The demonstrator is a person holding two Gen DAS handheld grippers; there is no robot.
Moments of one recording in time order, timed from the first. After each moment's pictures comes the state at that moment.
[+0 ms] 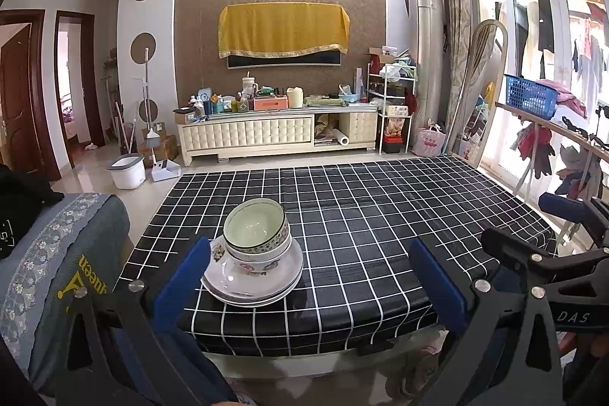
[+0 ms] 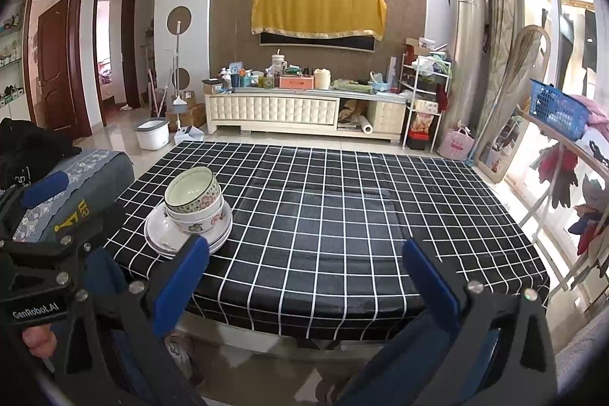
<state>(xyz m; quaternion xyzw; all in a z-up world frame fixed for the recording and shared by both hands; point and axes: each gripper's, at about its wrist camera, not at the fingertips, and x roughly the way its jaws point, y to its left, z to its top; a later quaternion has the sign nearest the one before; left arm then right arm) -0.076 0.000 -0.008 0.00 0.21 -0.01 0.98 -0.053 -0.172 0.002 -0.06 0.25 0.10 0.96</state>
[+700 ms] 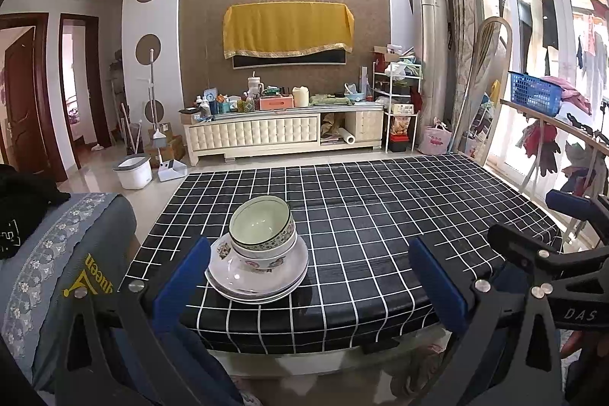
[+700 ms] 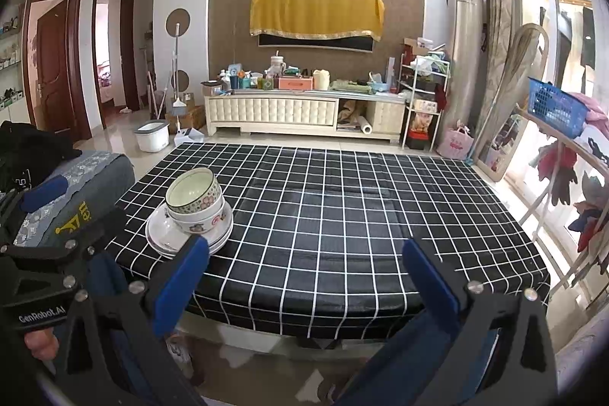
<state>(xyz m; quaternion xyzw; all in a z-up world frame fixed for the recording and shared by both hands) -0.081 -0.003 -0.010 0.01 0.21 0.00 0.98 -0.057 -0.173 0.001 -0.05 0.25 0.10 0.96</state>
